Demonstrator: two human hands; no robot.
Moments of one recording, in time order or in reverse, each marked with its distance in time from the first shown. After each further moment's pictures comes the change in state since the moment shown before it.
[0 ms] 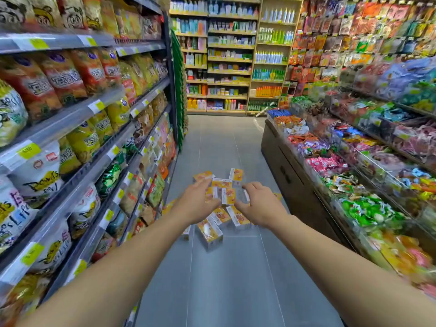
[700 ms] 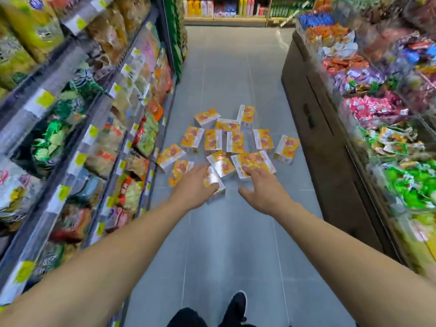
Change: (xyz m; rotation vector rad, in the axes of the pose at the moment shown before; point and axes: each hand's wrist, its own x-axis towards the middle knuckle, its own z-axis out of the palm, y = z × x) left_hand 0.208 -0.088 0.164 -0.006 -0.220 -0.285; right_hand 0.194 0.154 0.148 0.089 -0.289 0.096
